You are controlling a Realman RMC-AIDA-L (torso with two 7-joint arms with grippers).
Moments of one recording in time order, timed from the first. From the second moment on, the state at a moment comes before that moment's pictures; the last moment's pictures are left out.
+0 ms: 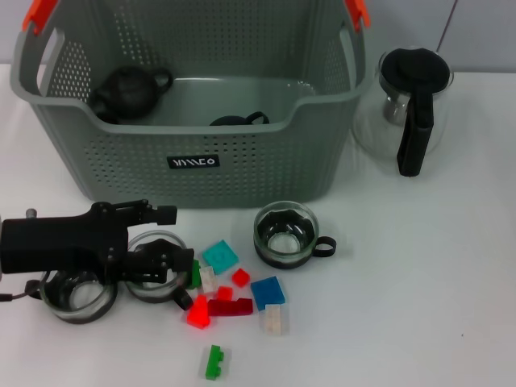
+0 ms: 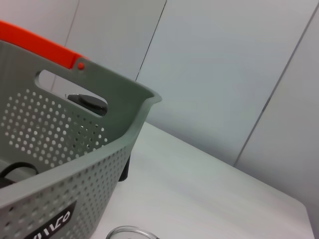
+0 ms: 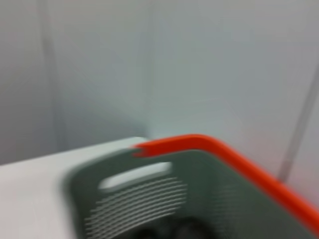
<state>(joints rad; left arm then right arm) -0.51 -2.08 0.33 0.71 2.31 1.89 -1.41 0.96 2.09 -1.10 -1.30 -2.27 -1.35 2.27</state>
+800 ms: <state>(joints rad) -0.48 -2.08 0.33 0.72 2.36 1.93 -1.40 0.92 2.09 -1.23 -1.28 -2.35 -1.79 2.22</state>
